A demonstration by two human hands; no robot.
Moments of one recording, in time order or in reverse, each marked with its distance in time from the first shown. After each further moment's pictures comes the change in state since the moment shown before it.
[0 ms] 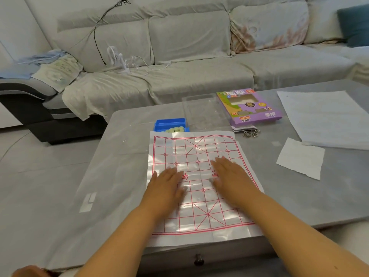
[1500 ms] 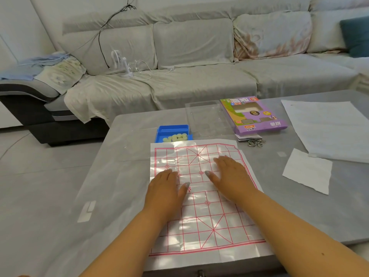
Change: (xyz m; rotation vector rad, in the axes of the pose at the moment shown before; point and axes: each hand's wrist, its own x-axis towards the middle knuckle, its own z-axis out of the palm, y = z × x) left_hand 0.021 0.000 -0.004 -0.120 0.170 -0.142; right_hand 0.038 -0.008 -0.013 0.045 0.071 0.087
